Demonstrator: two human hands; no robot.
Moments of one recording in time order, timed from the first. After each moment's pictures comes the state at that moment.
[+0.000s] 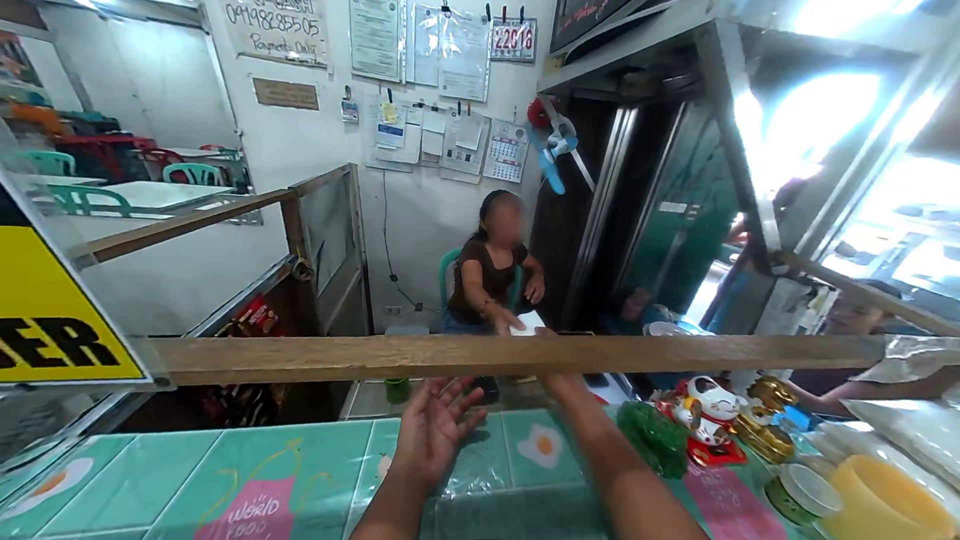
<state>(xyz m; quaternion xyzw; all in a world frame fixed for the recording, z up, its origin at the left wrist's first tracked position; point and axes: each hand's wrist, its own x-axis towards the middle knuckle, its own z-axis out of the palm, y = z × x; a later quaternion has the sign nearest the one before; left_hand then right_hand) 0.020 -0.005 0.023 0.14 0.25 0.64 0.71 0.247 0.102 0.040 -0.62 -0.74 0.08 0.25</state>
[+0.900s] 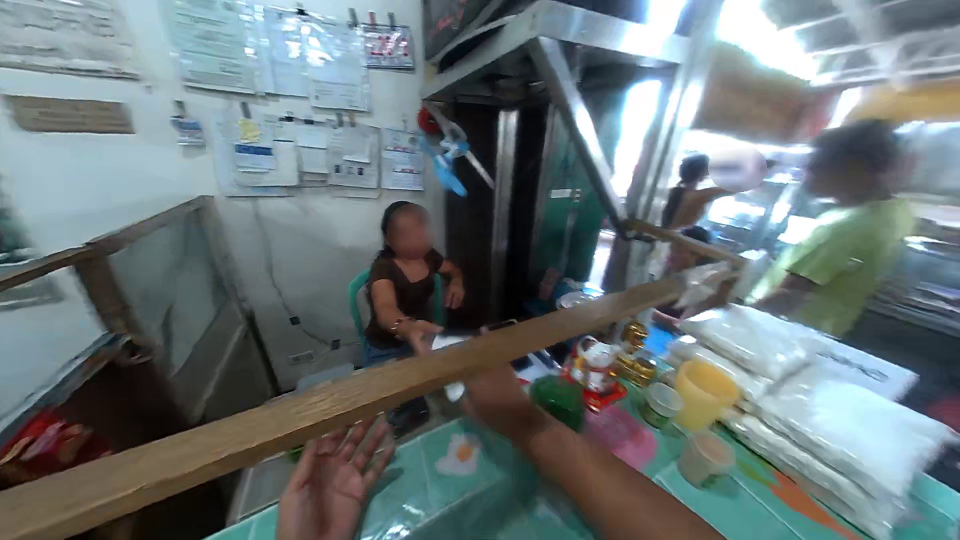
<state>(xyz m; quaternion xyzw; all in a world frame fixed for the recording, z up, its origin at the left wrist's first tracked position) 0.014 -0.005 0.011 0.22 0.23 0.64 0.70 0.271 0.014 0.080 -0.50 -0.81 -0.10 0.29</state>
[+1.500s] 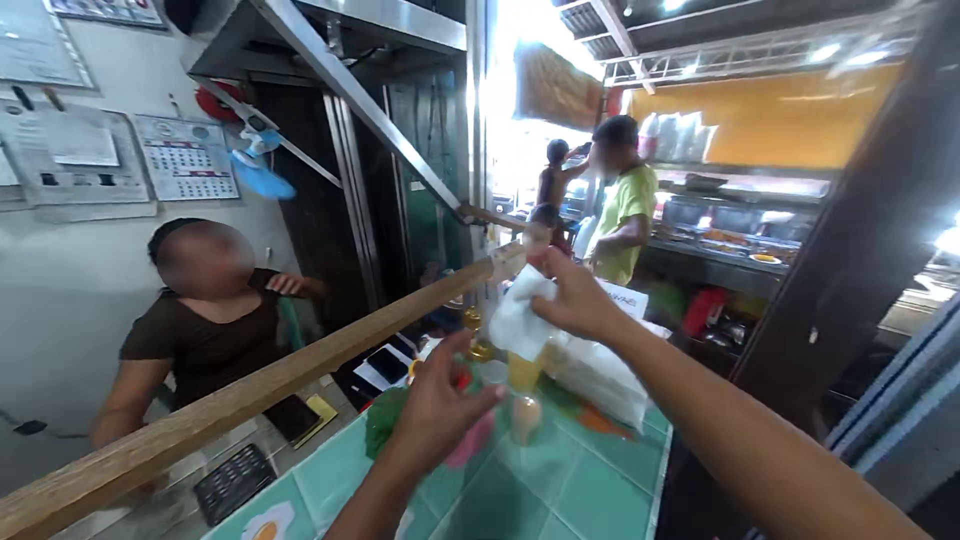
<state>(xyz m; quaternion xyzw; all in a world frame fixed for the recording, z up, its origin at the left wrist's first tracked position) 0.336 -0.063 0.131 0.79 0.22 0.32 0.47 0.560 -0.162 0.232 -0.69 -0.60 -0.02 0.39</state>
